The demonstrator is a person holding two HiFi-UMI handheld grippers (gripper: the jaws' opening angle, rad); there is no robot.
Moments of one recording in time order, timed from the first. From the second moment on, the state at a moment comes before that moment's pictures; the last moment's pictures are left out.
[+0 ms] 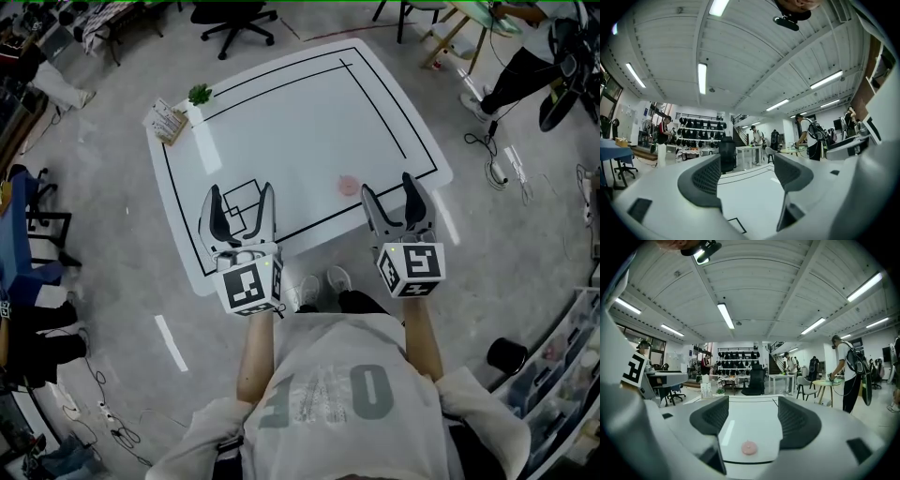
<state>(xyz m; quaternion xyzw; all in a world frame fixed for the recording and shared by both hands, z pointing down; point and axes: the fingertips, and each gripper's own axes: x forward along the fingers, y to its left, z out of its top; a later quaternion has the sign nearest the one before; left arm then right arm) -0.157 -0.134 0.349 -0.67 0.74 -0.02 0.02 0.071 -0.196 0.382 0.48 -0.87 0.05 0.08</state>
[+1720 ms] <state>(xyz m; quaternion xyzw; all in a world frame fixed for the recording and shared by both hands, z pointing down) 0.019 -0.245 0.584 -0.73 0.60 -0.27 -0.19 0.205 -0.193 0.437 0.57 -0.80 0.10 0.14</state>
